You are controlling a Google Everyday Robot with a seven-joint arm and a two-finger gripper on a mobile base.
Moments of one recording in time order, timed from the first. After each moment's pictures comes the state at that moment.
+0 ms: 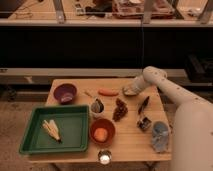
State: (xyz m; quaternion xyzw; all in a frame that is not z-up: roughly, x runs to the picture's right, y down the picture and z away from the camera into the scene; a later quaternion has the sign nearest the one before) arm 0.163 0.016 0.946 -0.17 -0.22 0.06 0.96
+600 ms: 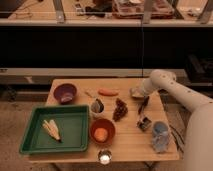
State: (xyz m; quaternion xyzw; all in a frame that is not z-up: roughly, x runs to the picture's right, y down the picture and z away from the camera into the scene) arm 0.219 0.021 0.938 -0.16 -0.16 0.09 0.97
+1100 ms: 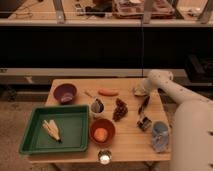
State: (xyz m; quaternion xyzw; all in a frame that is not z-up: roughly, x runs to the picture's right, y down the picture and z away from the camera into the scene) arm 0.222 0.010 0.981 -0.15 -0.12 0.09 0.98
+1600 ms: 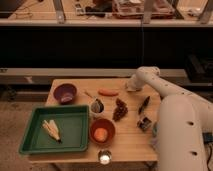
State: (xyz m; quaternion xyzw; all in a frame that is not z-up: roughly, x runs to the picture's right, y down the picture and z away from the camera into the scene) arm 0.169 -0.019 1.007 -0.14 -0.13 0.04 0.98
